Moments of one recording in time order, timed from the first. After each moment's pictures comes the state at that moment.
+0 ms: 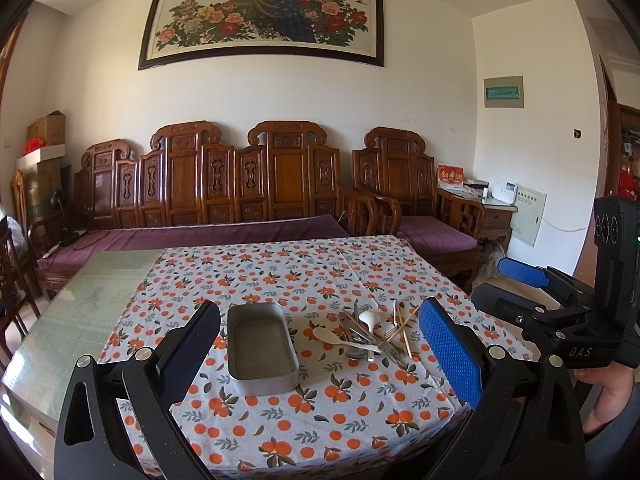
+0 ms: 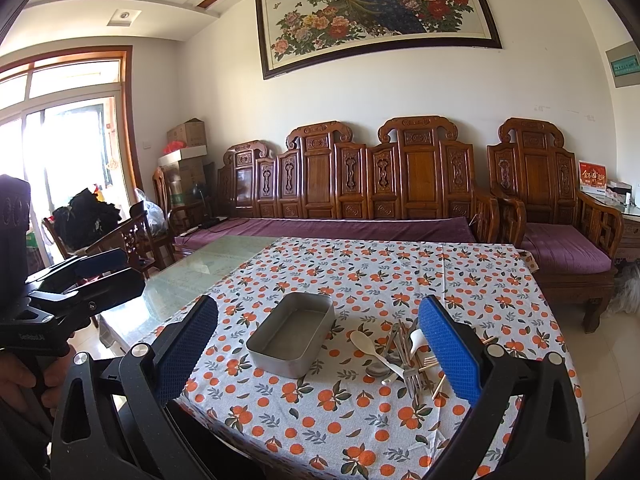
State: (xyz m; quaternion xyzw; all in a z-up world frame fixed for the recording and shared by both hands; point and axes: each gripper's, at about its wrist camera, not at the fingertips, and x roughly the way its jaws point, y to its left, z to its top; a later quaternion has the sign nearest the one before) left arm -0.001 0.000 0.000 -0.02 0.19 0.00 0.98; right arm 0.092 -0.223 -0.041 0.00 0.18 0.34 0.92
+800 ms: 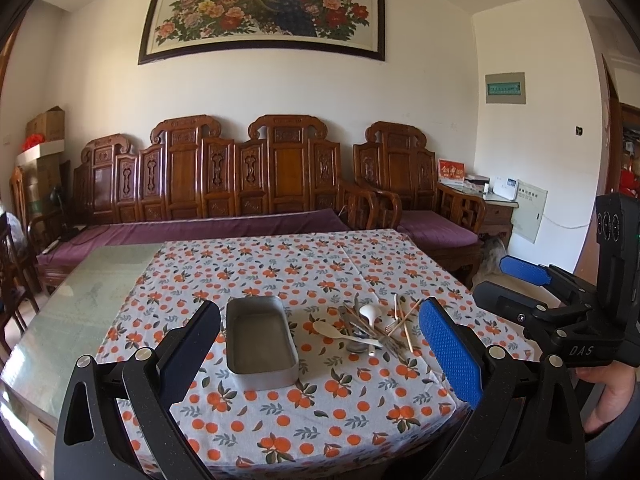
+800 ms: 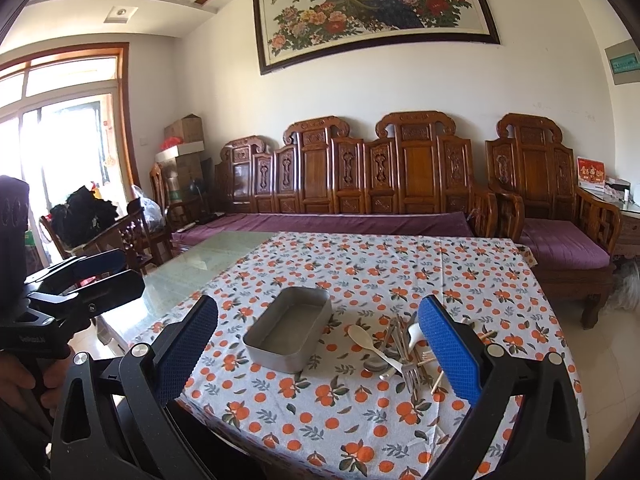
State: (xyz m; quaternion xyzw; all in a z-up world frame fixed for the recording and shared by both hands) left arm 0.006 0.000 -0.012 -0.02 0.20 0.01 0.98; right arm 0.095 -0.221 -0.046 0.00 0.19 0.33 0.92
